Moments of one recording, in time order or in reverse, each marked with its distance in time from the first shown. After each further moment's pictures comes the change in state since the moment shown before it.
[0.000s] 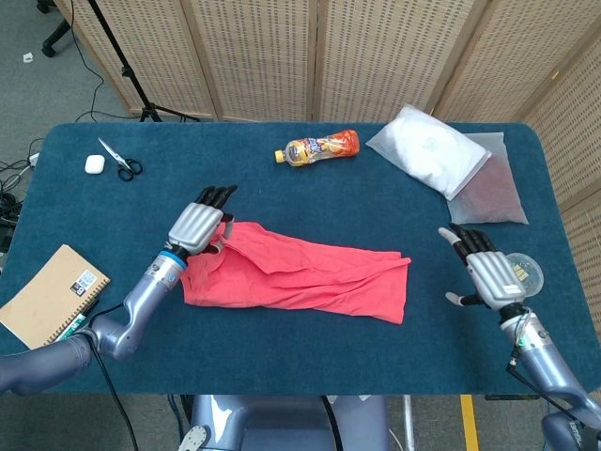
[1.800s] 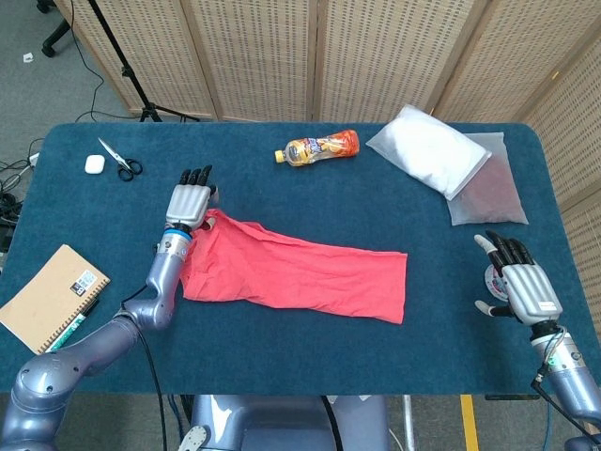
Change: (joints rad) left arm -0.120 -0.272 -0.099 0.508 -0.244 -0.095 0.178; right arm -0.097 0.003 0.001 0.062 -0.022 0.078 0.026
